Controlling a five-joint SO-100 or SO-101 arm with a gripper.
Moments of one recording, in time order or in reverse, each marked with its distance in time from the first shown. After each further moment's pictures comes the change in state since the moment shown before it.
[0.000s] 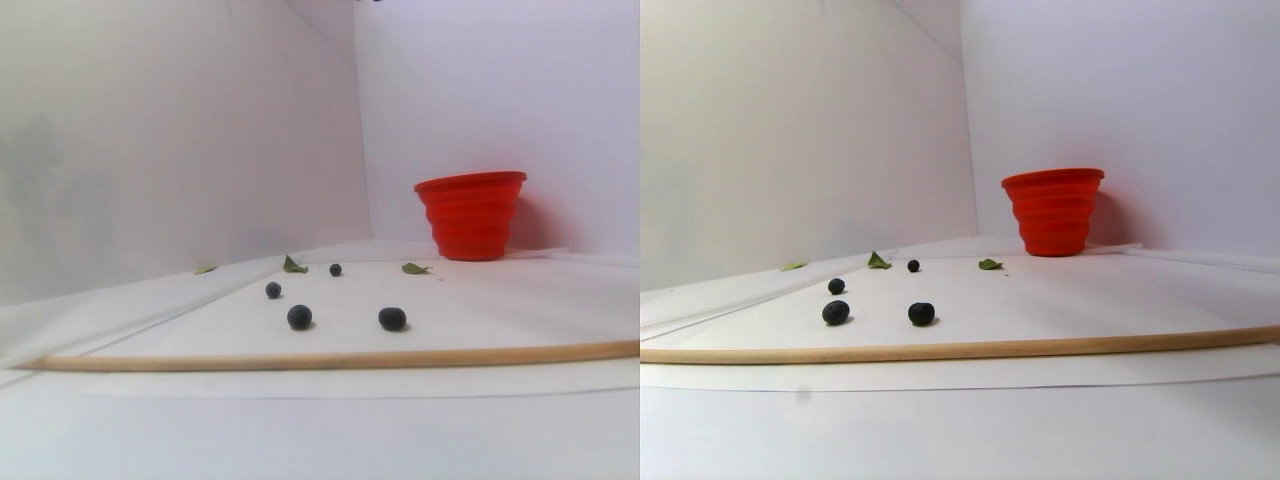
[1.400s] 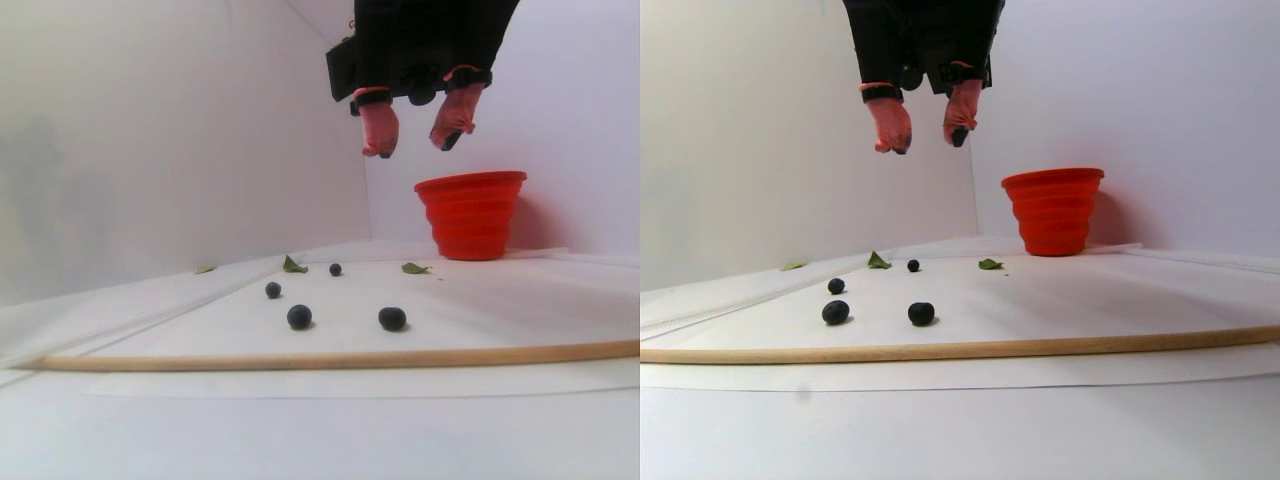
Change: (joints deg) arm 0.9 -26.9 7.1 -25.8 -22.1
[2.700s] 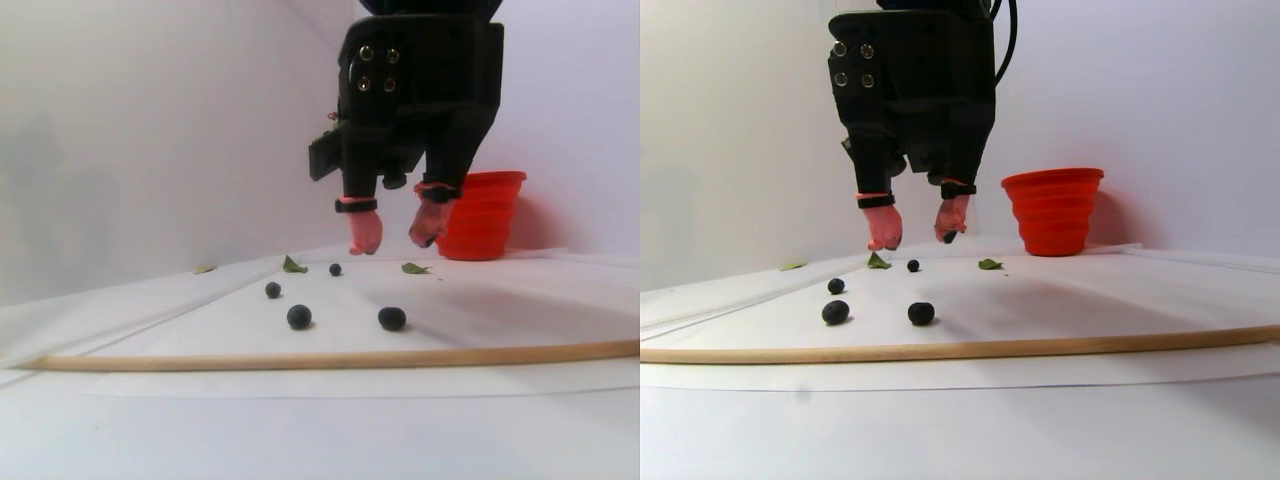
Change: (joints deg) arm -3.2 -23.7 0.7 -21.1 -8.2
